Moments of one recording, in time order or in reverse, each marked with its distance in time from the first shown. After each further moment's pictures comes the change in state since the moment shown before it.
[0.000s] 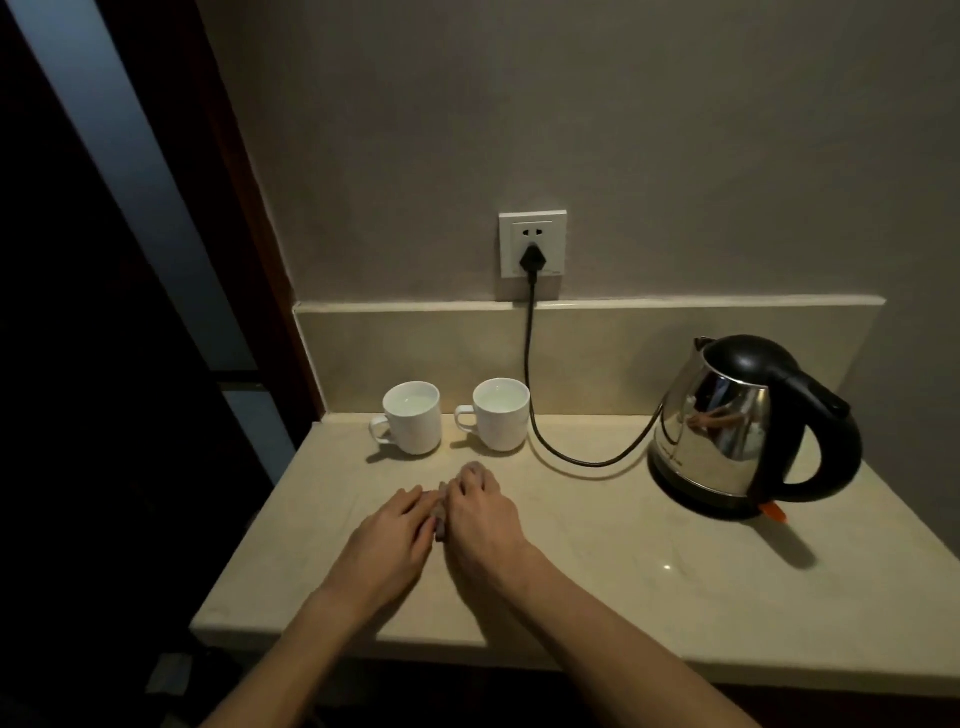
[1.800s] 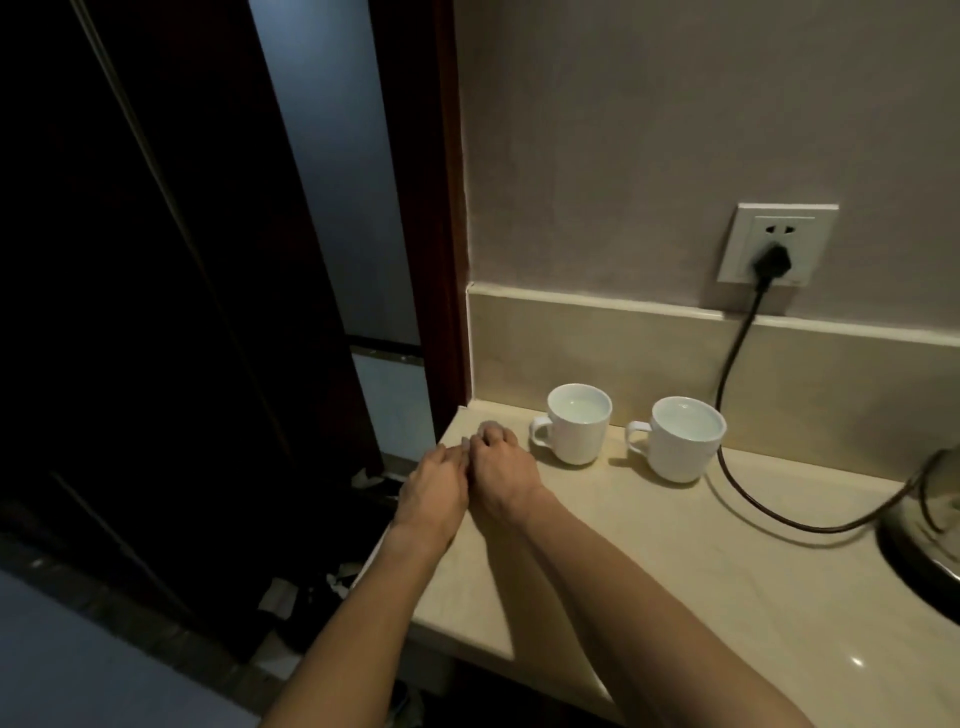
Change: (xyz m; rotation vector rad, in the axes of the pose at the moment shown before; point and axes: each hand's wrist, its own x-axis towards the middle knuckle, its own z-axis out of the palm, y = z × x) left_hand 0.031 -0.107 -0.058 0.082 0.067 -0.411; right_hand 0.144 -0.126 0.018 0.079 0.038 -0.188
